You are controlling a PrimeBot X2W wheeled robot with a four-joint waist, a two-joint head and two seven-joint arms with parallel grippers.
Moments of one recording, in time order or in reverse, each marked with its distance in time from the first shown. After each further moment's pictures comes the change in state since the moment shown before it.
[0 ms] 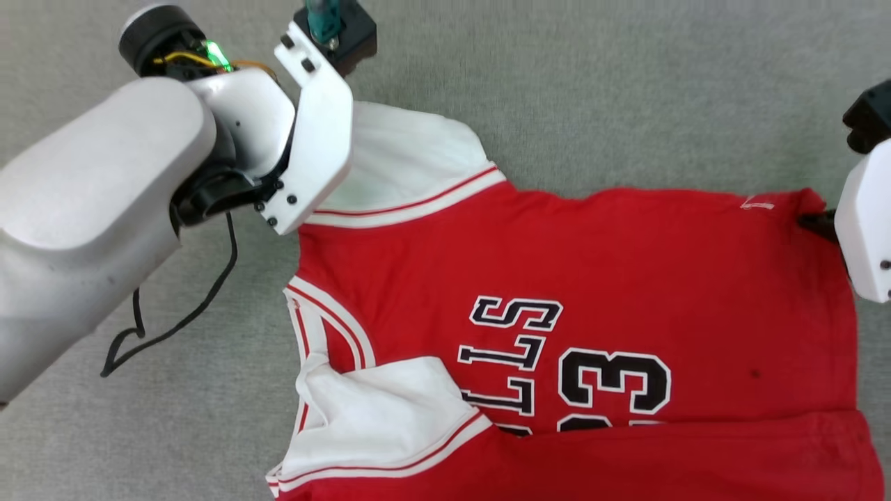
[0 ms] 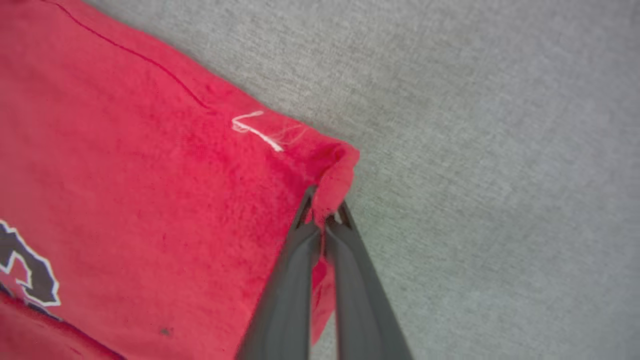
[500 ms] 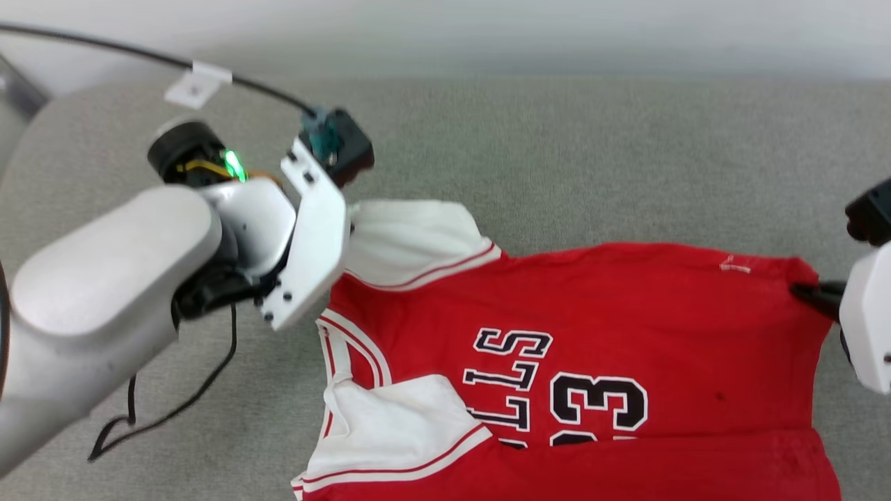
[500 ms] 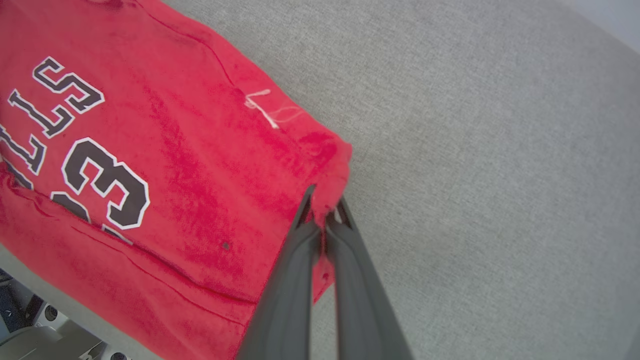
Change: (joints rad) left arm 0.163 0.076 -0.033 -0.118 -0.032 -0.001 -0.061; right arm 0.231 -0.100 0.008 -0.110 0.034 0.000 -0.225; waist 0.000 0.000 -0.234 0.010
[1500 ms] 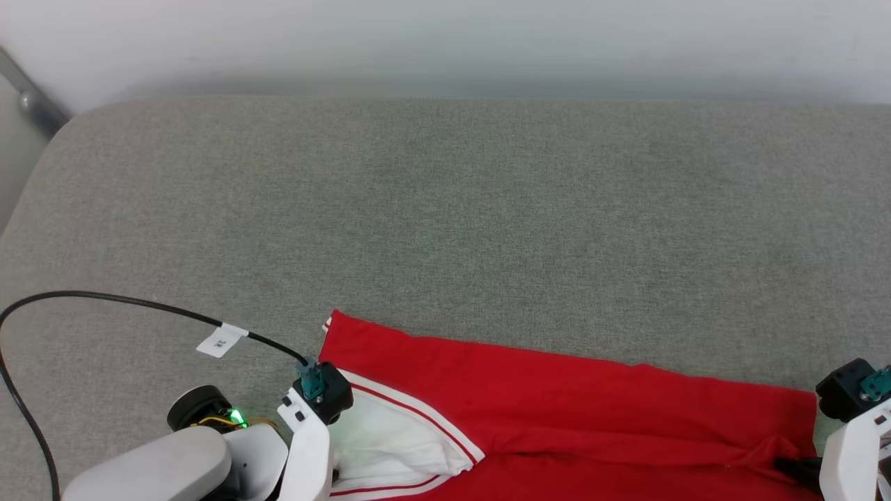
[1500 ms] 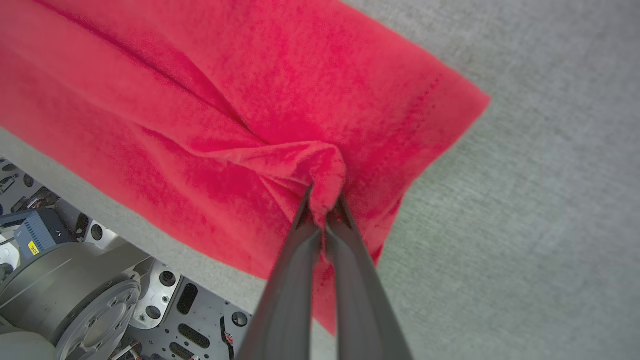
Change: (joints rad) left arm 0.514 0.087 -0.027 -0.107 -0.019 0.070 -0.064; right arm 0.384 -0.016 0.029 0.017 0.021 0.000 -0.153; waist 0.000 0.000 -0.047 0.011
